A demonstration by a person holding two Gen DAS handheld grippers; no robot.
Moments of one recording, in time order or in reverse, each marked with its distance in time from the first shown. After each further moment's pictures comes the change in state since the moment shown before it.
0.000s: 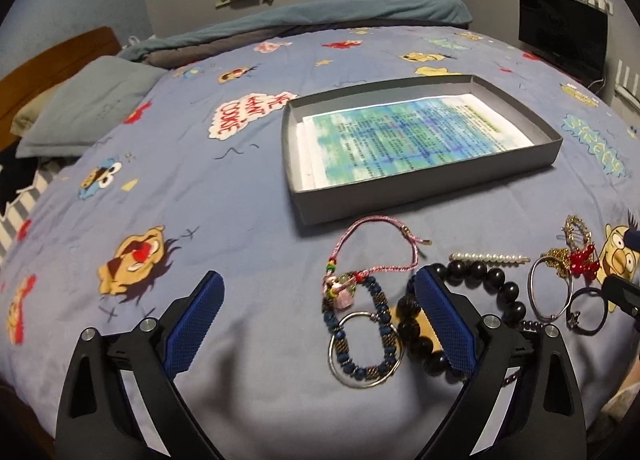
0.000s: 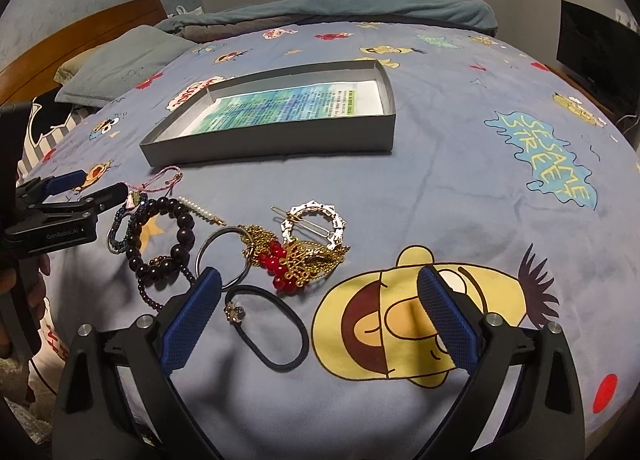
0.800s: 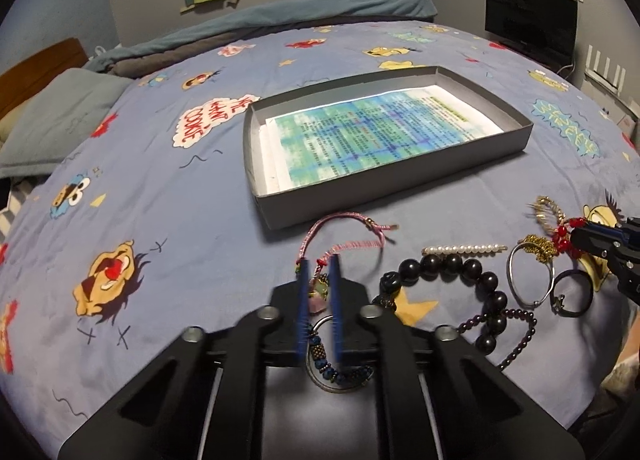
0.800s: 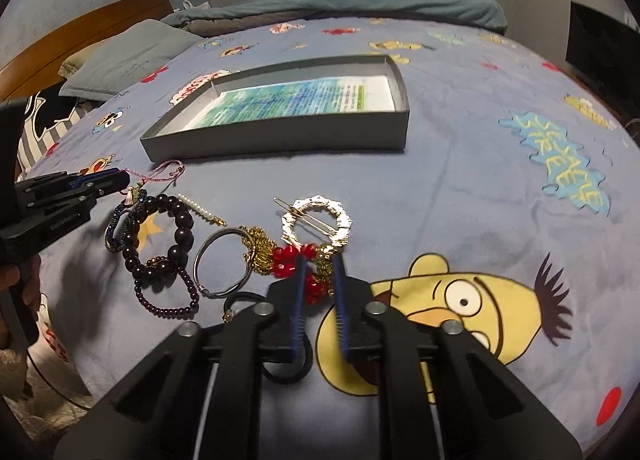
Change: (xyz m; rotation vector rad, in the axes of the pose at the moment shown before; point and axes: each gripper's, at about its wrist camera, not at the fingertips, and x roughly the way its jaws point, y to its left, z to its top) left arm 0.003 -0.006 0.000 0.067 0.001 -0.110; right arm 0.008 0.002 0.003 -0.037 -0.002 0.020
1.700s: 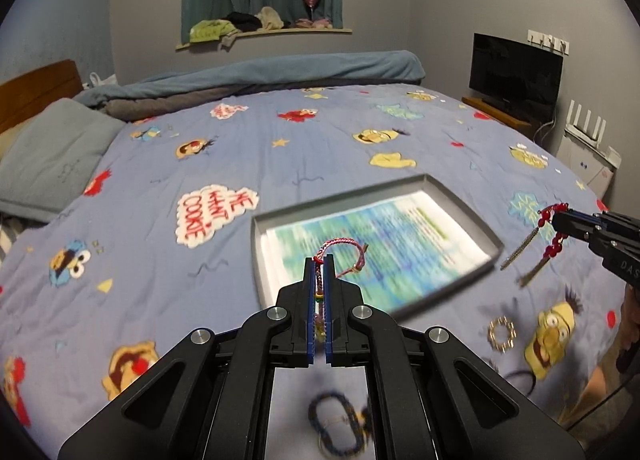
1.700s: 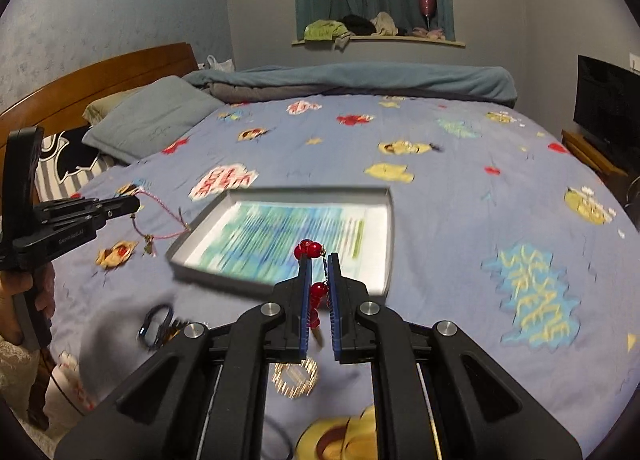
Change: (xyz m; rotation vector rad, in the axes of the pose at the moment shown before) left arm -0.038 0.028 0.098 -0.038 -0.167 -0.084; right arm -0.043 -0.021 0.117 -0.036 -0.221 0.044
